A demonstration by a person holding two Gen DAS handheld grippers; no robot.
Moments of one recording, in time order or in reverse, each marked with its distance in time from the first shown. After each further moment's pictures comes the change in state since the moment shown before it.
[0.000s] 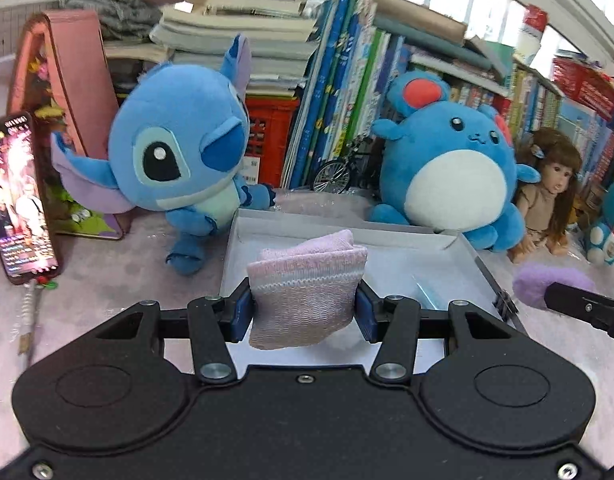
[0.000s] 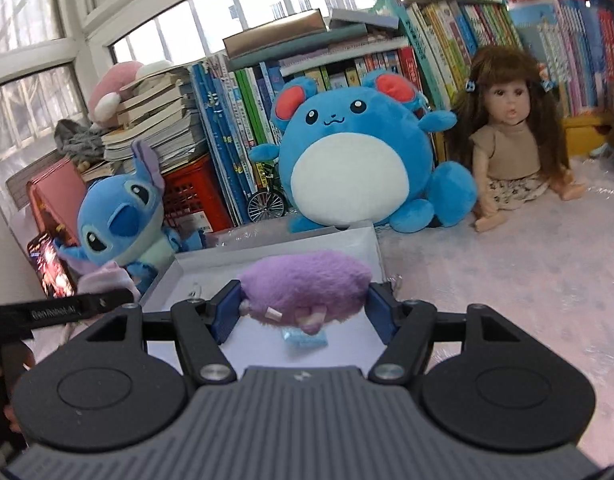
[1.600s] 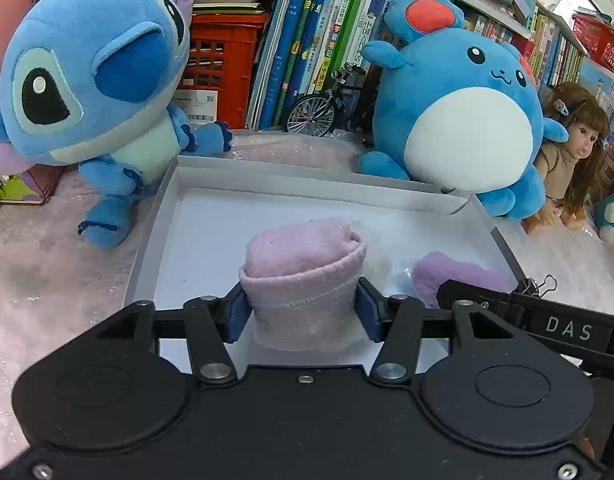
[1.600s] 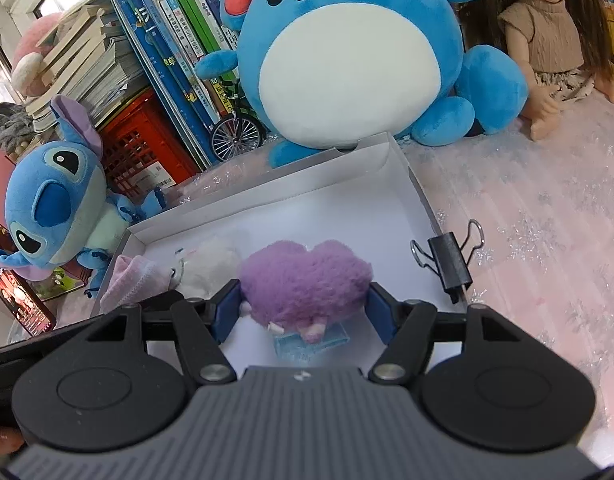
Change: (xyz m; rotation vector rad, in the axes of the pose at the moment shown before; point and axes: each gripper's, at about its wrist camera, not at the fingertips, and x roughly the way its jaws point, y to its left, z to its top) left arm 0.089 -0.027 -0.001 0.003 0.169 -0.028; right arm 0.117 -0.002 -0.004 0.156 0.240 -0.027
